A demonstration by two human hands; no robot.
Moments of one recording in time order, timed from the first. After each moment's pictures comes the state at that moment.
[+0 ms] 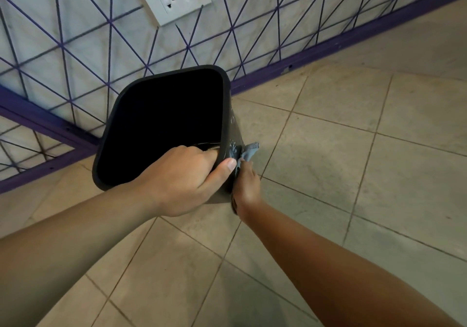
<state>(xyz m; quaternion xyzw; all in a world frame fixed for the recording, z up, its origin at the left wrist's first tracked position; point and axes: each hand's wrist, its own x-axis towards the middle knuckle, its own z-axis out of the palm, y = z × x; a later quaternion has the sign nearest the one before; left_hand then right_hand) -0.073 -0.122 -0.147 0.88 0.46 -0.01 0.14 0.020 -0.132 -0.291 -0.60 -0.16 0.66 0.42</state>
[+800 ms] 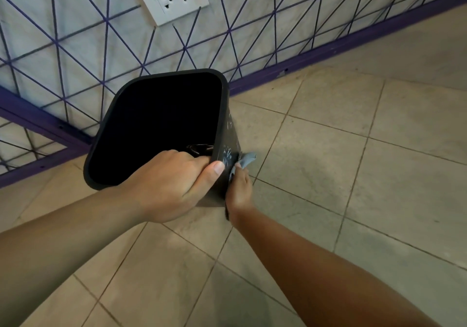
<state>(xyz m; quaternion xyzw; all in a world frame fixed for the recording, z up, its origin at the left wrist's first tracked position) -0.081 -0.127 -0.145 0.89 0.43 0.02 0.16 0.017 -0.138 -0.295 -0.60 -0.15 0.65 0.44</state>
